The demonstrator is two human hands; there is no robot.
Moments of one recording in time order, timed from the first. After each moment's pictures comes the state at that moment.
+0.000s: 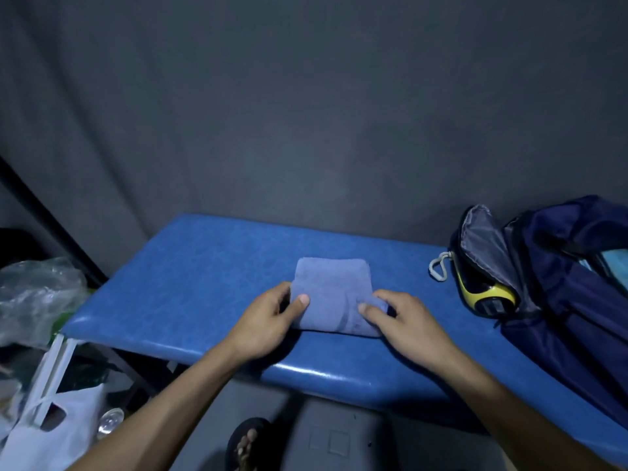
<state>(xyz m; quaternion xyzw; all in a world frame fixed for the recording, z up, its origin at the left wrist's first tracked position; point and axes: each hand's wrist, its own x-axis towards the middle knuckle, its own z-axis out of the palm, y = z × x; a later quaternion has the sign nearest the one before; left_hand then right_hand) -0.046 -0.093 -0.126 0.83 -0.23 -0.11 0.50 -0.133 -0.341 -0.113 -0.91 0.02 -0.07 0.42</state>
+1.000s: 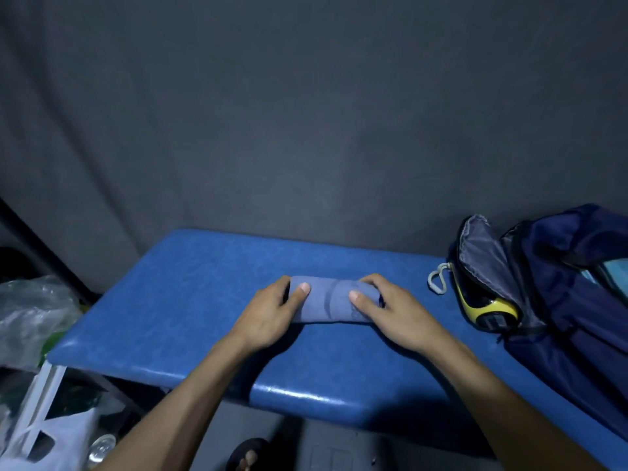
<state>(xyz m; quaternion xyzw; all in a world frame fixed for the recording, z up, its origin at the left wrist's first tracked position) -0.005 -0.115 -0.118 0.89 -0.22 -0.06 0.39 -0.086 -0.358 -0.113 -0.92 0.03 -0.04 0.39</state>
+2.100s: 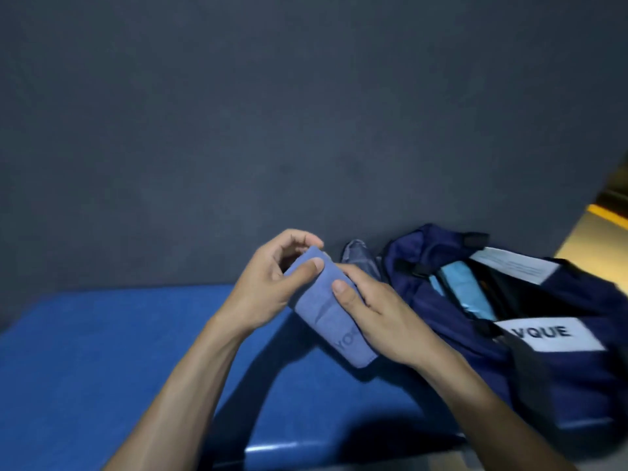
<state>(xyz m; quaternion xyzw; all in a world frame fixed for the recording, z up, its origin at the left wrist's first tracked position) -0.057 -0.265 0.017 0.63 -0.43 -0.12 0.64 -0.185 -0.424 0.002 -0.91 0.04 -0.15 0.37</state>
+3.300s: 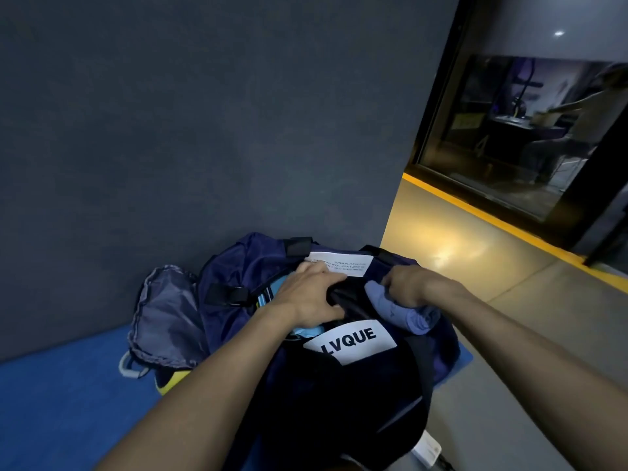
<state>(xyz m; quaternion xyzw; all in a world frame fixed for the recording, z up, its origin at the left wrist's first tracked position) -0.144 -0.602 -0.040 0.73 -0.64 -0.13 0.19 -0.309 -0.741 -0.002 -0.86 0.46 0.20 0.06</state>
